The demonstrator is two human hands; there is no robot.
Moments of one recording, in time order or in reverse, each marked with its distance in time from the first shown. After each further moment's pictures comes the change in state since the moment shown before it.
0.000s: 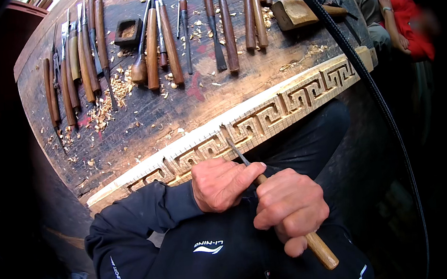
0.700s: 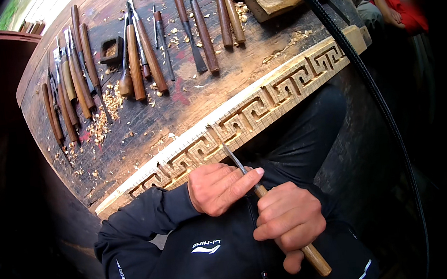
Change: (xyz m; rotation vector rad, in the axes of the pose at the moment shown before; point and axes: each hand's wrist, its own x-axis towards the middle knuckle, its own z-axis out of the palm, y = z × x) left_hand 0.003 0.000 -0.001 -0.030 -0.155 0.180; right_hand -0.036 -0.023 0.001 0.002 0.037 -0.091
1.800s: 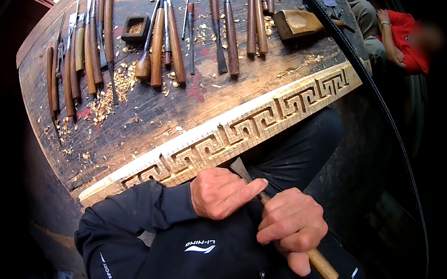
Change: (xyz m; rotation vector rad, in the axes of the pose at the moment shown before) left_hand -0.009 0.009 0.006 -0.041 0.092 -0.031; right_hand 0.012 -0.006 0.008 -0.005 -0.019 0.092
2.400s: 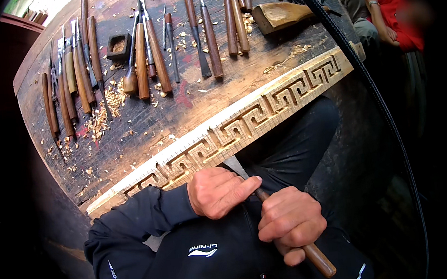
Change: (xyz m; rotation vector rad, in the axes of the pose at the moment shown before) left_hand 0.007 -0.010 -0.003 -0.063 -0.088 0.038; right_hand -0.006 -0.005 0.000 -0.044 0.097 0.000
